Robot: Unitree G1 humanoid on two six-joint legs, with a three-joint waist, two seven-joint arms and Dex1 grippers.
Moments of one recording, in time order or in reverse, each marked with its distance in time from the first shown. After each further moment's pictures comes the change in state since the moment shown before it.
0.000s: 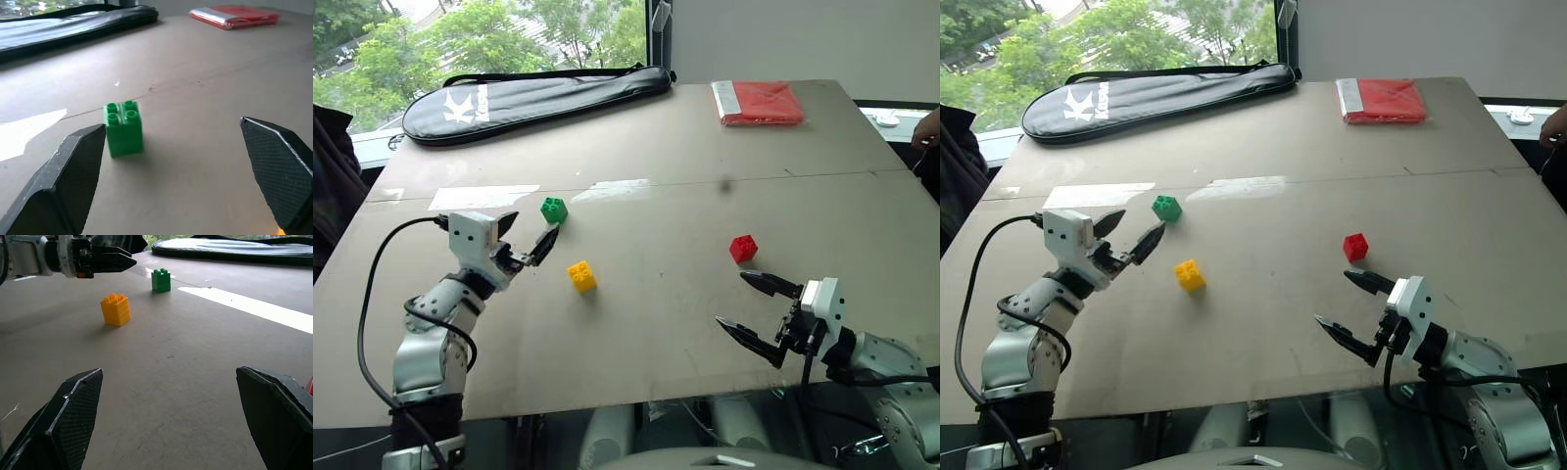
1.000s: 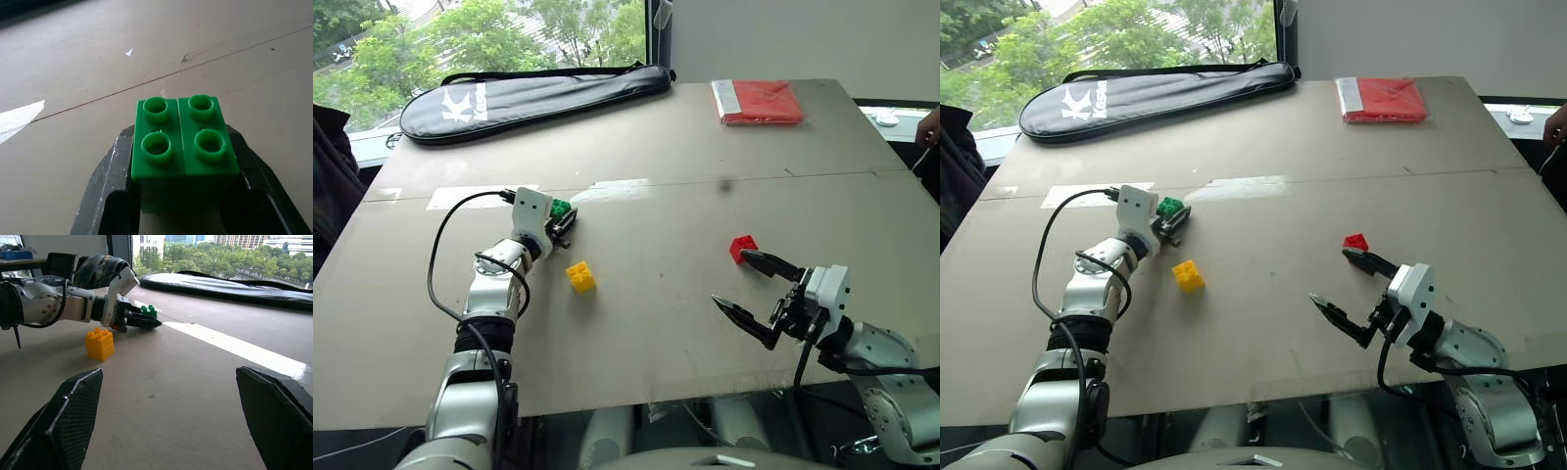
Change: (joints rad) left arm -0.416 -0.040 -0.232 0.574 0.201 -0.174 -0.151; right arm -0.038 0.049 -0.017 0.006 0.008 -0.074 -0.038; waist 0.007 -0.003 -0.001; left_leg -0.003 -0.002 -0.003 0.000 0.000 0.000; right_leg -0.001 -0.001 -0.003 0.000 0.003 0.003
